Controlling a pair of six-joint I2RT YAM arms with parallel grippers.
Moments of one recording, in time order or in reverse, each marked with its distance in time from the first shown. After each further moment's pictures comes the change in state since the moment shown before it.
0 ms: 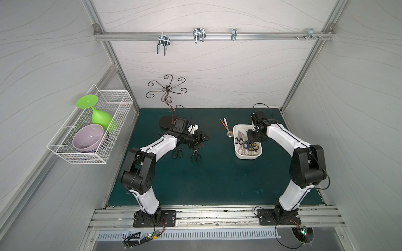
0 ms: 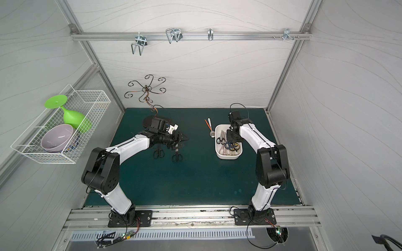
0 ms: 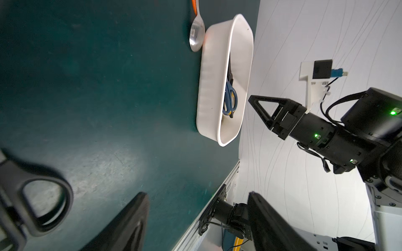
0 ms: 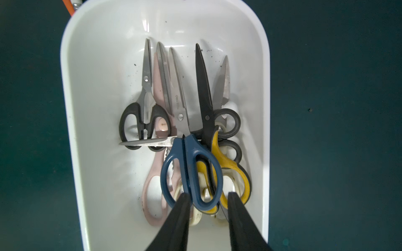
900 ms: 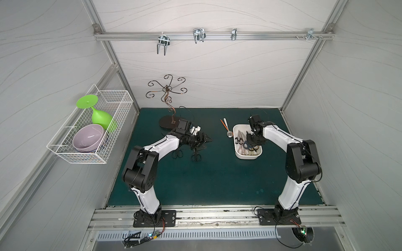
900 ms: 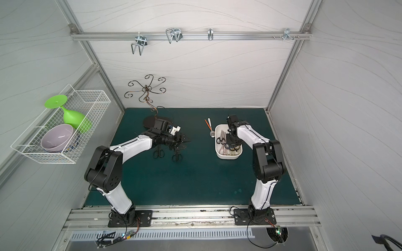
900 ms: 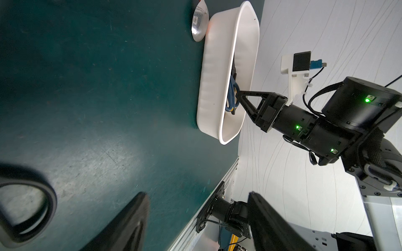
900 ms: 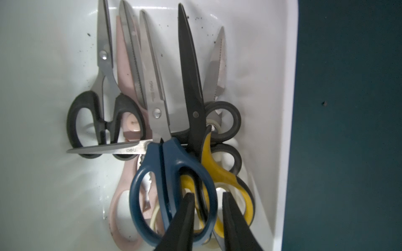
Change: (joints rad) left arm -0.019 0.017 0.000 0.013 0.002 -0.023; right arm -0.001 0.076 -0.045 0.040 0.040 -0.007
